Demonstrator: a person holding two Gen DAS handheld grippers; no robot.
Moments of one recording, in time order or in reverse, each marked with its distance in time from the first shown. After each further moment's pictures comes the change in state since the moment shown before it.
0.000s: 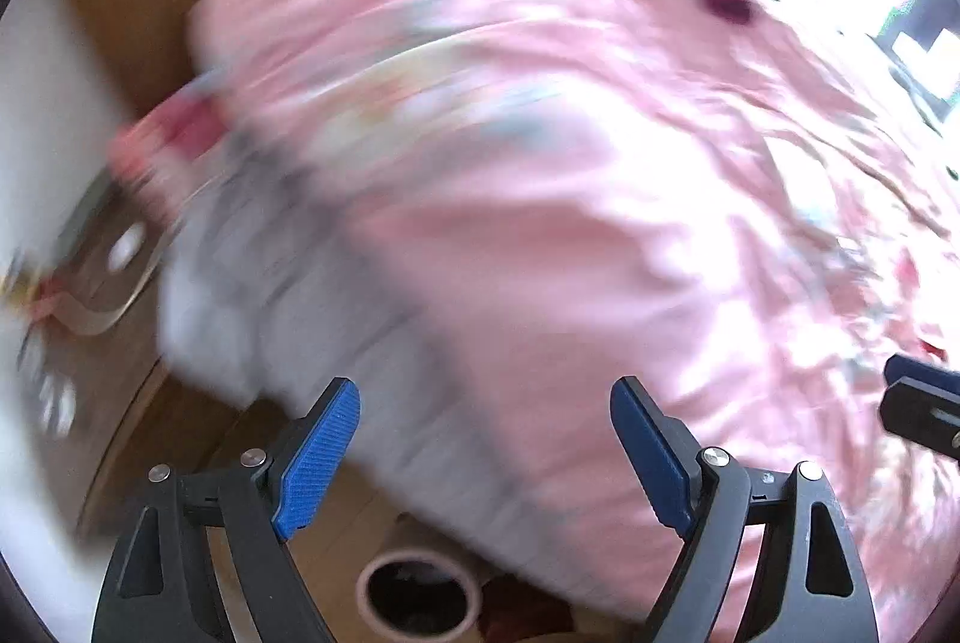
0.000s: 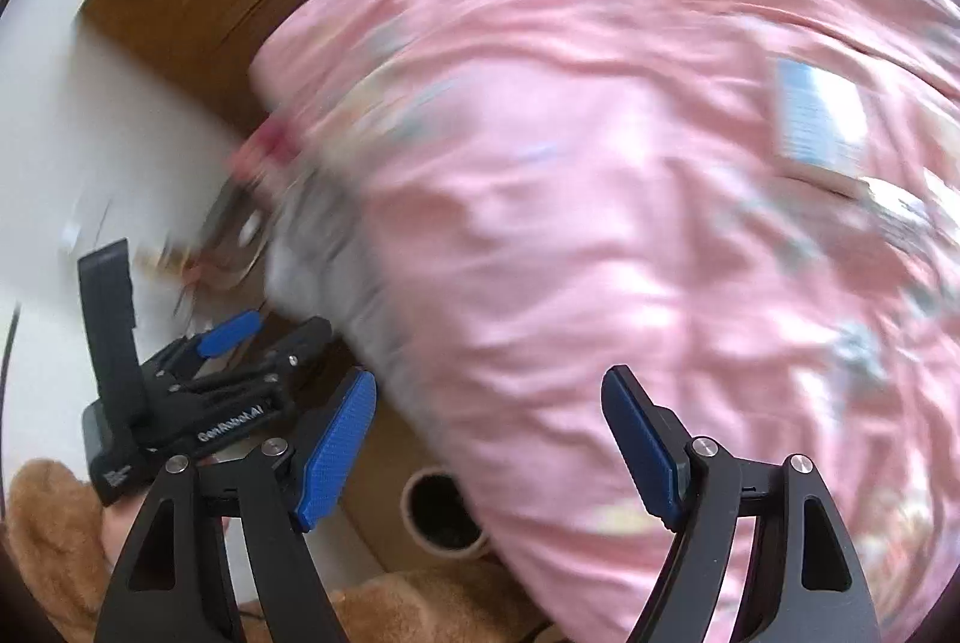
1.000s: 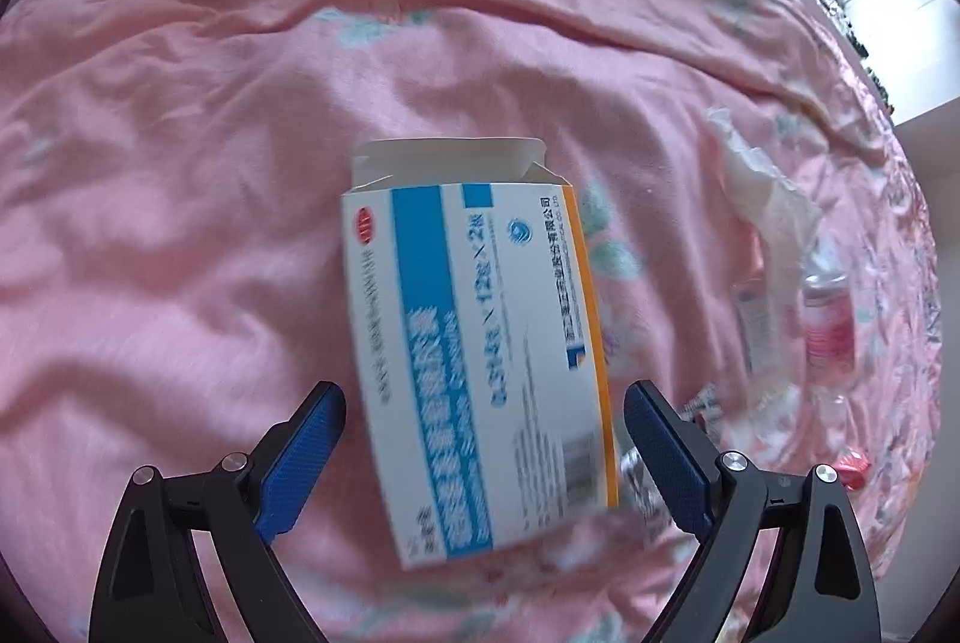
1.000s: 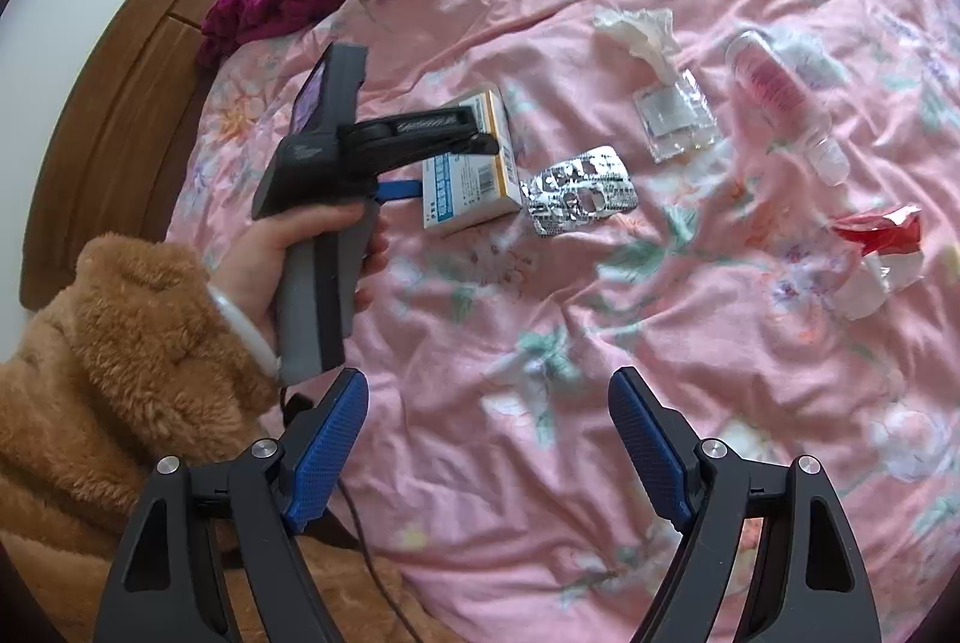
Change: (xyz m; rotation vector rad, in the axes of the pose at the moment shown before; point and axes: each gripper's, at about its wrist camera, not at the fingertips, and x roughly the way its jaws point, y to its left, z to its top) left arm 0.211 -0.300 0.173 0.224 0.336 -0.280; right arm -0.093 -0.211 -0.007 0.424 -0.117 -0.008
